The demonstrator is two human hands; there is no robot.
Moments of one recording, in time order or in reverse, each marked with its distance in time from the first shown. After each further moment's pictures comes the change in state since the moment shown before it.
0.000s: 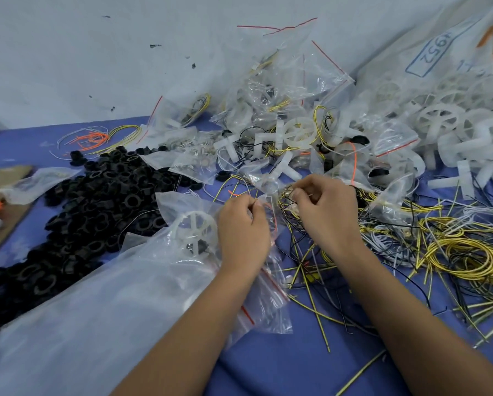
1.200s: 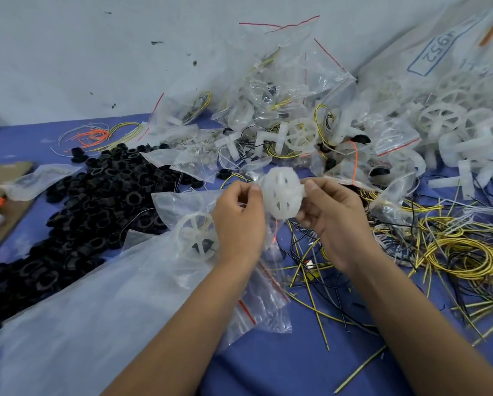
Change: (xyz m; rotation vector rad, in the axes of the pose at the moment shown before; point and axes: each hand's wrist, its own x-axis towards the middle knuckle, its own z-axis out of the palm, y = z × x) left_hand 0.004 0.016 -0.007 -0.316 0.078 -0.103; right_hand -0.018 -0.006 -0.014 1.028 -0.222 0.350
